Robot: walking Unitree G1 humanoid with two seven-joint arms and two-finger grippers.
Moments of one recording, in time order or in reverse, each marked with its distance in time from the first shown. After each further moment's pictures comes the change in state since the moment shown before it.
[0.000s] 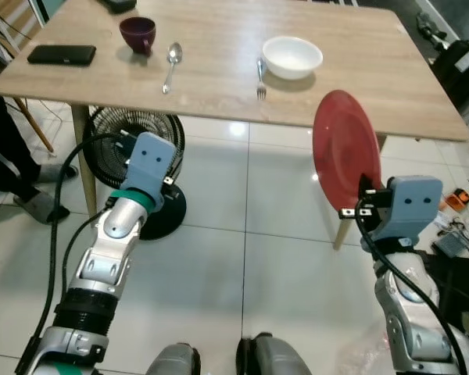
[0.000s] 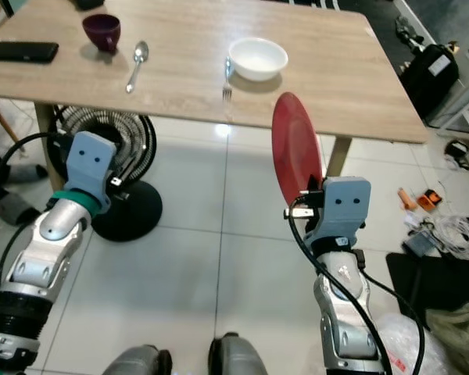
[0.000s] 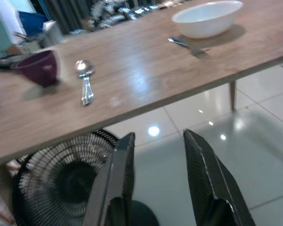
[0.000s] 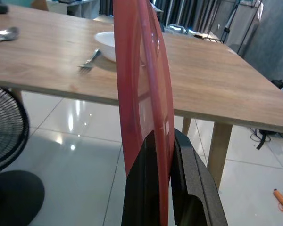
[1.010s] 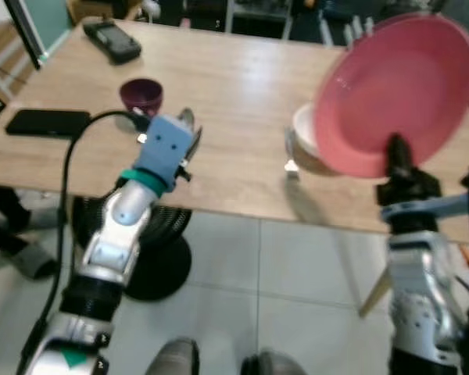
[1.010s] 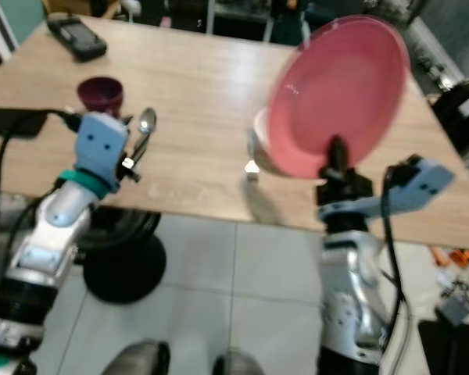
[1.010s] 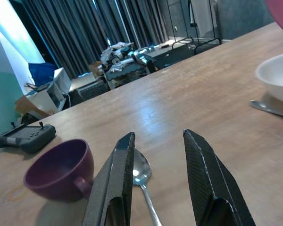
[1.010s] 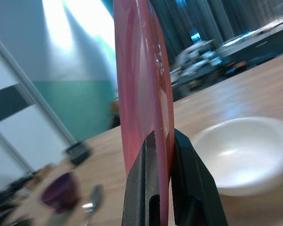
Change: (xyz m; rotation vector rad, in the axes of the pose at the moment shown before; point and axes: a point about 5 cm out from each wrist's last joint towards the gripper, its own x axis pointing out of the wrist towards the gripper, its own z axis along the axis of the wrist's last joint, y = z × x) left arm 0.009 -0.001 0.036 0.085 -0.178 -0.029; right arm 0.008 0.011 0.061 0.742 -0.234 0.128
